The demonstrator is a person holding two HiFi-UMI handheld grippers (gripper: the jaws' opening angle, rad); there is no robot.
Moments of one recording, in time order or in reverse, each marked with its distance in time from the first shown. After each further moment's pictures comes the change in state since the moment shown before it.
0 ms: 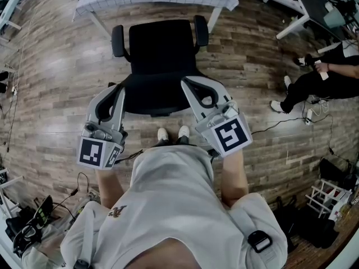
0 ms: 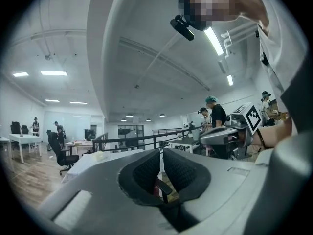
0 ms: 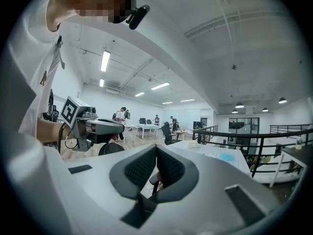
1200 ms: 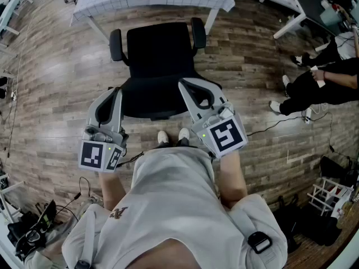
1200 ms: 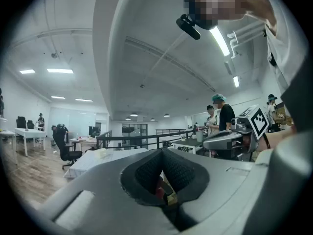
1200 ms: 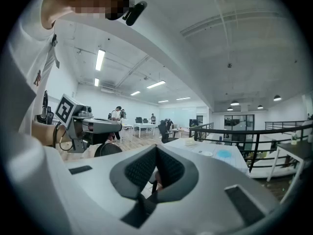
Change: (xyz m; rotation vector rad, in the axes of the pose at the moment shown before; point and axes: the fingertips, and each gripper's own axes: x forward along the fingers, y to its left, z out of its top) left arm 0.001 0.006 -0.001 -0.050 0.002 0.051; right arm 0.005 -0.001 -0.004 0.029 0.011 -0.041
